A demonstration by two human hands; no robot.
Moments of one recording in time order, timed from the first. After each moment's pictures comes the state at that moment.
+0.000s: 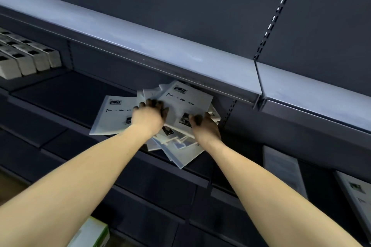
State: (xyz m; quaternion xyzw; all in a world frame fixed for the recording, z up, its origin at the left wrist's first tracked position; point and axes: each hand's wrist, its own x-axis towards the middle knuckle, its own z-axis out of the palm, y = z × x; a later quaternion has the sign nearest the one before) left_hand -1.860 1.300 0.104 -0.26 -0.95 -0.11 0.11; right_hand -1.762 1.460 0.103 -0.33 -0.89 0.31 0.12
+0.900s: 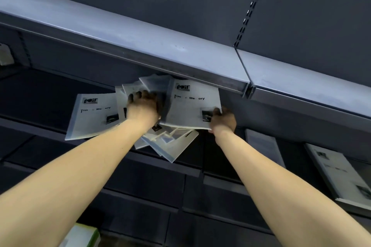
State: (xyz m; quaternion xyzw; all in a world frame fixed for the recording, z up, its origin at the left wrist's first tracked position) left_hand -1.877 1.329 0.104 -0.31 -0.94 -0.08 0.12; right_hand -1.726 1.495 0.120 -0.49 -0.71 0.39 0.31
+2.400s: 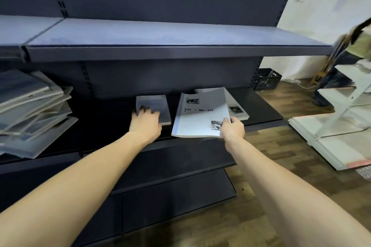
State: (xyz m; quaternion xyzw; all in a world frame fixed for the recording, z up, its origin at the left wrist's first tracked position) left_hand -1.504 1.555 0.079 -0.56 -0.83 -0.02 0.05; right_hand -1.279 1.665 0.068 -0.65 -0.51 0.41 0.39
